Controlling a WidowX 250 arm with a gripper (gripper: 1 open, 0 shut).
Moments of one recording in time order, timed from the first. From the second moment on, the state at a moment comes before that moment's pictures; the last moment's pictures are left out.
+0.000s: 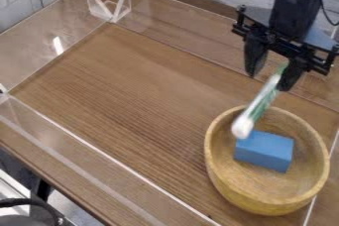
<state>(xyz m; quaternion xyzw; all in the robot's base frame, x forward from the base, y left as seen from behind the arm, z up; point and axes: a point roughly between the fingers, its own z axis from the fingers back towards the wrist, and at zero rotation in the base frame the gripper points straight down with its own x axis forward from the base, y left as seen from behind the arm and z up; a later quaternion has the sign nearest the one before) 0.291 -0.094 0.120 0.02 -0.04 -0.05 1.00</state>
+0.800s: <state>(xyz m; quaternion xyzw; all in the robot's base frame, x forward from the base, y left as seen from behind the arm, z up) 0.294 -0.071 0.111 0.01 -0.04 -0.03 1.00</state>
